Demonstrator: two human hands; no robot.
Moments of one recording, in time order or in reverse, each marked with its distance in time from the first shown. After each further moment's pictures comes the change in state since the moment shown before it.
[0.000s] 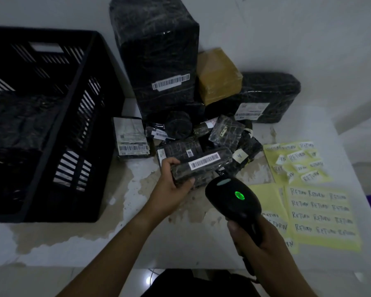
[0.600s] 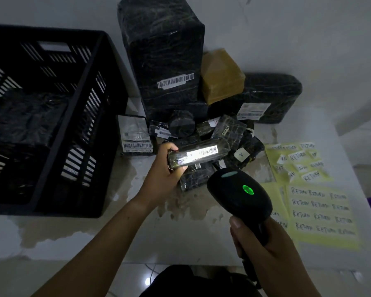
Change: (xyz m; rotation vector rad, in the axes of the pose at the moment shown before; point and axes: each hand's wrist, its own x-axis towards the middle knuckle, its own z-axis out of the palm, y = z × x) left_hand 0.010 0.015 -0.024 0.190 0.085 0.169; right_hand -0.022 -0.028 0.005 -0.057 0.043 -0.041
